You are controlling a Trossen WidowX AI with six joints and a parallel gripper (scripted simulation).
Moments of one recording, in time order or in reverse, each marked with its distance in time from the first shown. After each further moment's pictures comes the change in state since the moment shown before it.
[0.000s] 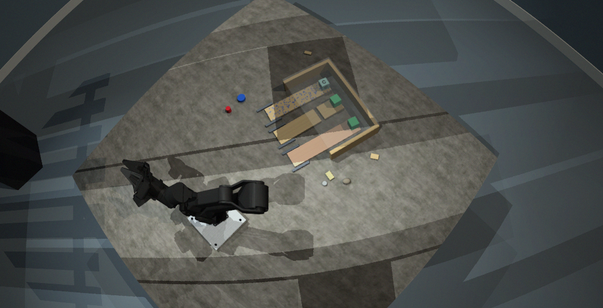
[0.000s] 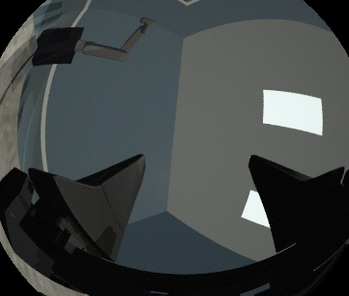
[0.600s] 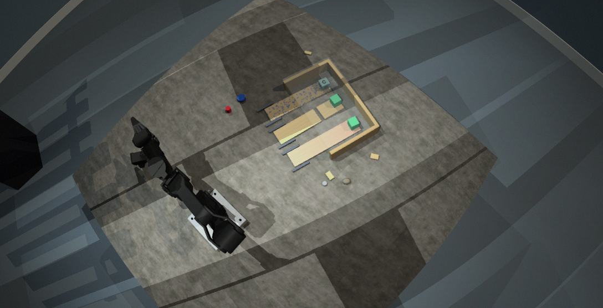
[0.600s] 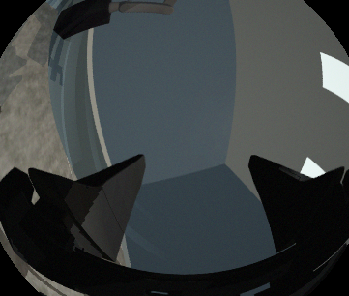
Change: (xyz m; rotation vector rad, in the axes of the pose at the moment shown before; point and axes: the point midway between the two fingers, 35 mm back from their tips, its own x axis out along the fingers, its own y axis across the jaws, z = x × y) arm 0.032 0.096 -0.105 0.114 0.354 0.411
